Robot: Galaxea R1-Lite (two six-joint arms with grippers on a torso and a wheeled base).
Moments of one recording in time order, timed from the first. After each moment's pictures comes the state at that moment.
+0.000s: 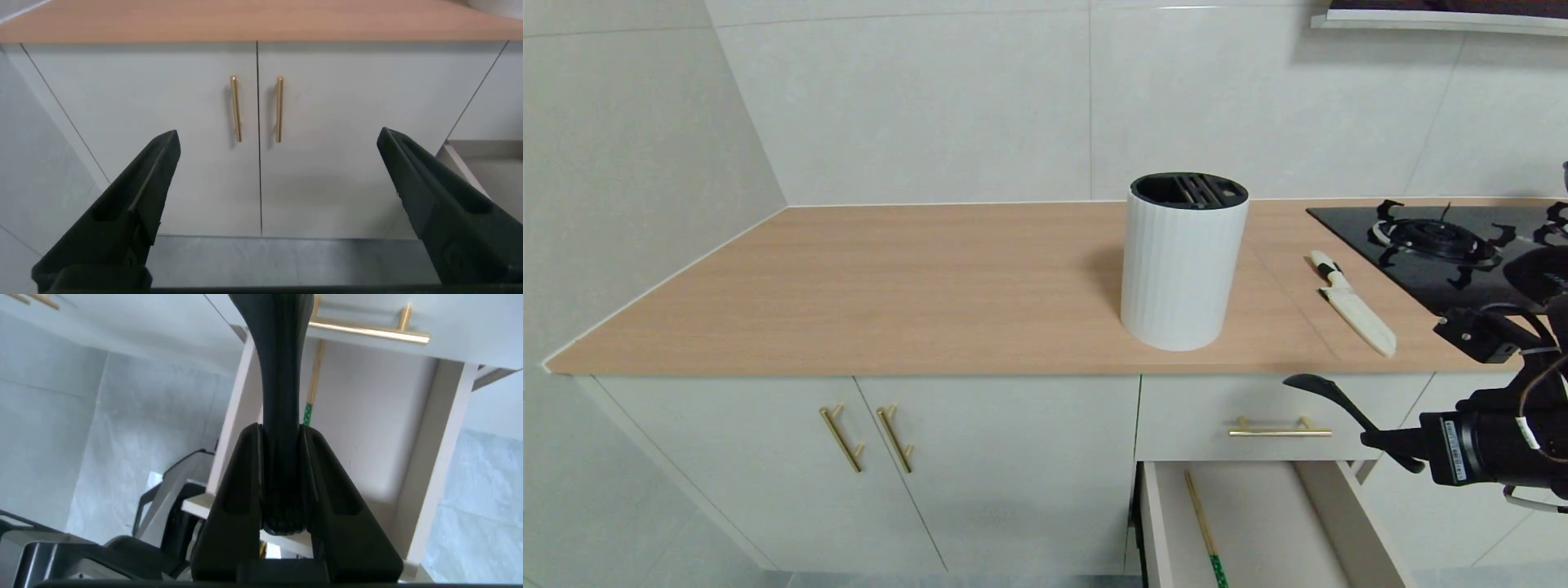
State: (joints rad) left arm -0.01 0.00 0.00 0.00 0.02 0.00; right arm 0.17 1.39 -0.69 0.02 0.23 0.10
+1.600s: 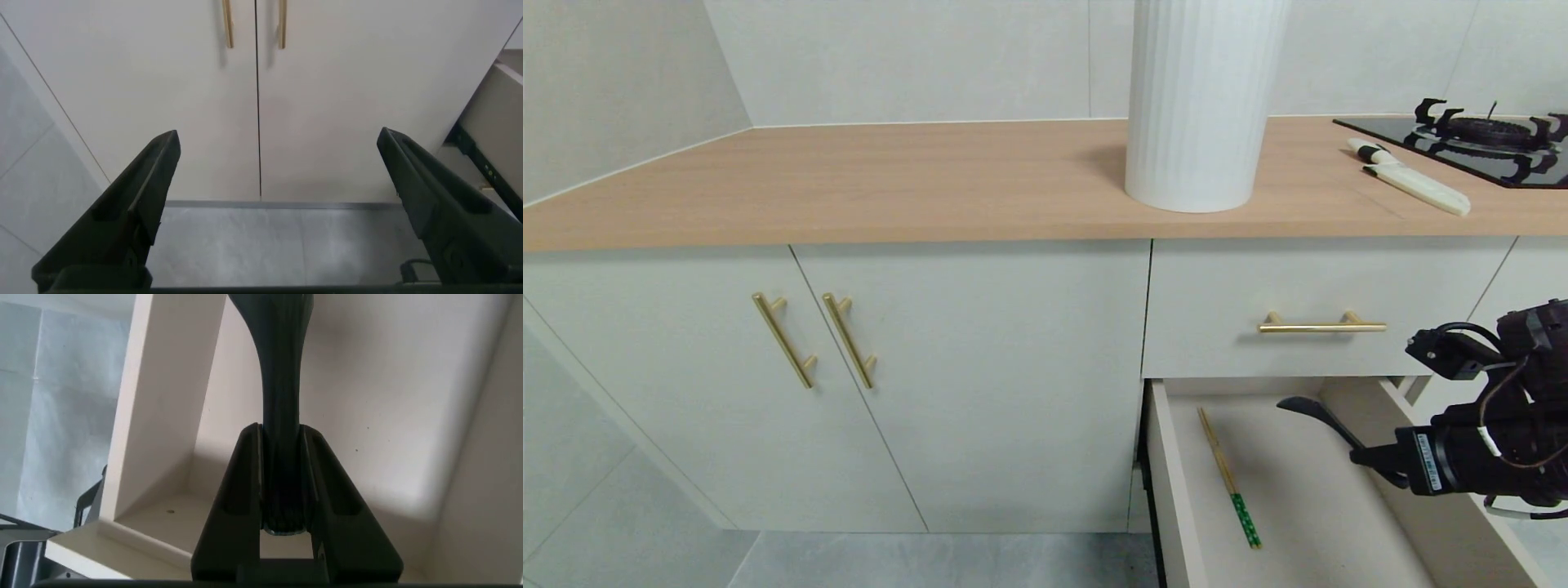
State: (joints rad) left arm -0.01 0.00 0.00 0.00 0.02 0.00; right arm 0.17 1.48 -0.68 0.02 0.21 0.10
